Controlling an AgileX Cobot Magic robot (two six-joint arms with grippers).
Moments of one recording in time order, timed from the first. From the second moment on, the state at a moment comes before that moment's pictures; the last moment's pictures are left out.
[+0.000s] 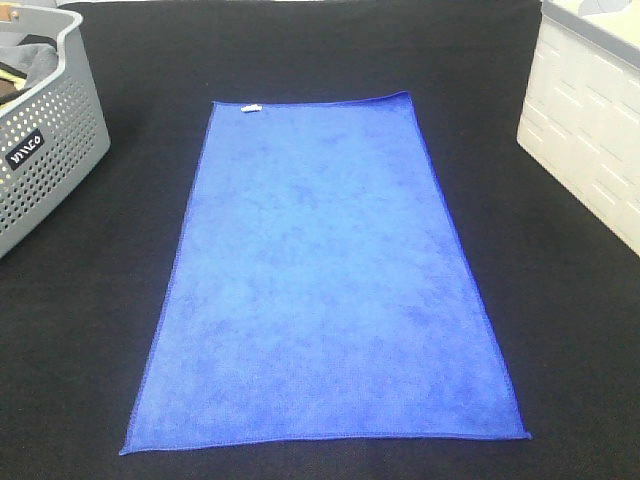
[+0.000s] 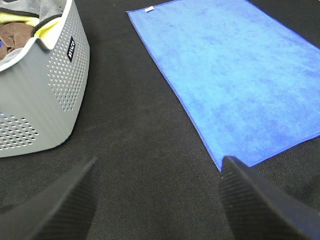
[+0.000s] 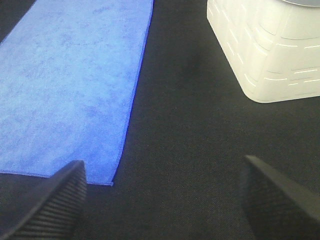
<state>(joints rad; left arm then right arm) -0.03 0.00 -0.51 -0.24 1.06 0.29 0.01 -0.01 -0.51 0.10 1.07 -0.12</state>
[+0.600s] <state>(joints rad) -0.03 0.00 -0.51 -0.24 1.06 0.29 0.01 -0.01 -0.51 0.10 1.07 -0.12</state>
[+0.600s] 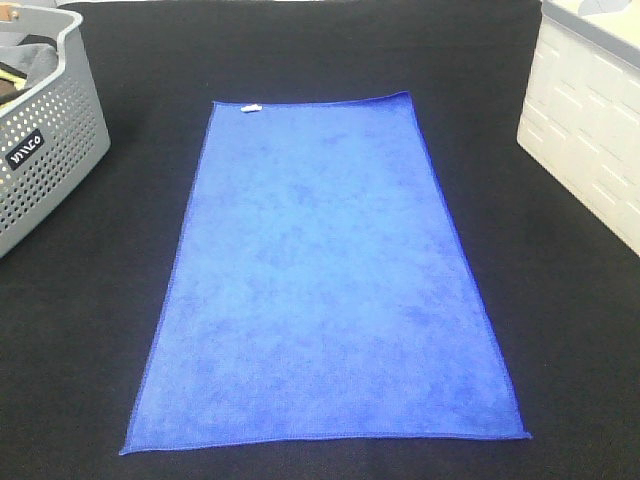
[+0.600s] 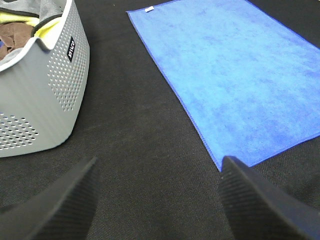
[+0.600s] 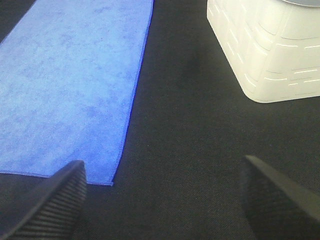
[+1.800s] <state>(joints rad) -0.03 0.00 -0.51 -0.24 1.06 0.29 0.01 -0.01 -0.51 0.10 1.07 -0.12</state>
